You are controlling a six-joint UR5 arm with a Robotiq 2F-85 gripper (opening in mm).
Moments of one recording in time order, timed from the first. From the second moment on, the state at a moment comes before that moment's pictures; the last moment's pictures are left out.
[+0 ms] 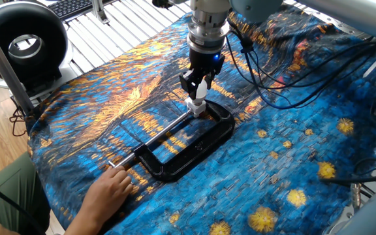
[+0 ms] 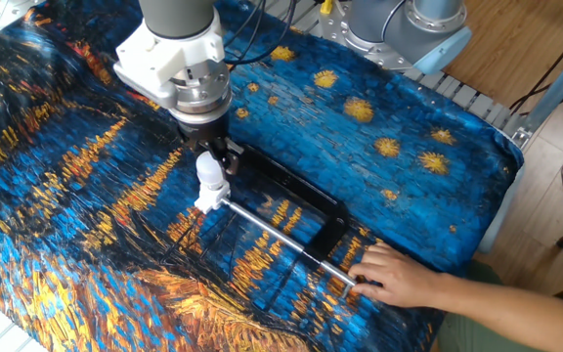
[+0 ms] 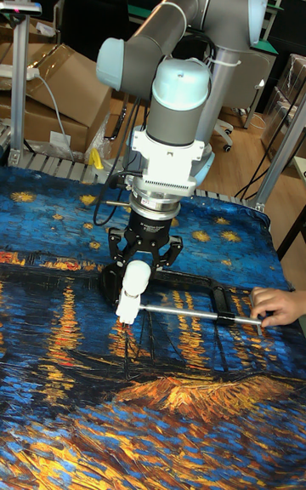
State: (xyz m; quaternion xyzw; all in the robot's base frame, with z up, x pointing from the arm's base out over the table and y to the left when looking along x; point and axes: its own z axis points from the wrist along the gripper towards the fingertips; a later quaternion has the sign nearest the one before) arm 0.527 0.010 0.087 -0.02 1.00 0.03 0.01
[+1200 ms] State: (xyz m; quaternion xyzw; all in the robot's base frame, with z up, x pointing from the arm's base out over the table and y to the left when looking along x) arm 0.530 0.001 0.086 -0.08 1.00 0.01 0.01
